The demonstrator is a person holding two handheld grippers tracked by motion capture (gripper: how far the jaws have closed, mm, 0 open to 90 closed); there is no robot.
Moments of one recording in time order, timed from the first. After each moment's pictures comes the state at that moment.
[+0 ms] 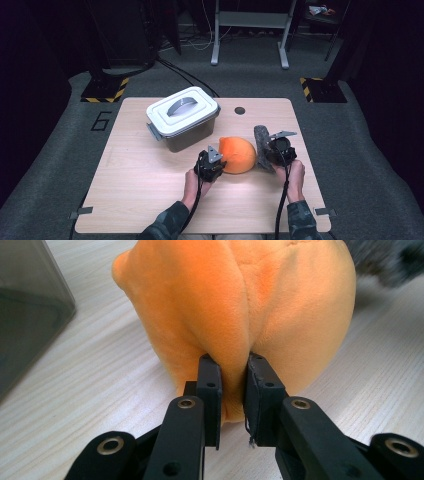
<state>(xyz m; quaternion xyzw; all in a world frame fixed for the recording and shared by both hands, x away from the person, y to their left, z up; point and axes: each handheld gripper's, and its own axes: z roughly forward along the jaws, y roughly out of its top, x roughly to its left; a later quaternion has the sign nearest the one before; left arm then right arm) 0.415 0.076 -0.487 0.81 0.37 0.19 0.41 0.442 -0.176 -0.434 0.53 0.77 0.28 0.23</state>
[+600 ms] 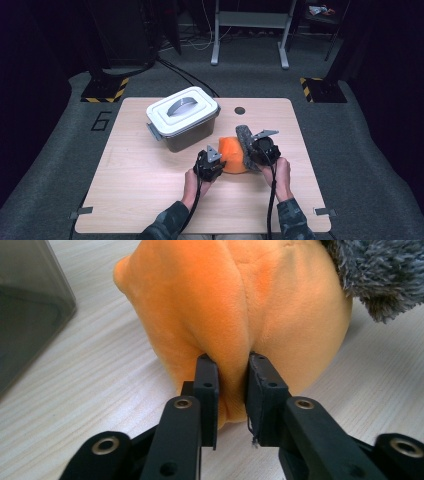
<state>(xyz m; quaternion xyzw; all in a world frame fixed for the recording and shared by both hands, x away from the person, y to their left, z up) 0.417 0.078 -0.488 0.81 0.37 0.19 0.41 0.443 -0.130 -0.432 0.47 0.81 0.29 0.21</state>
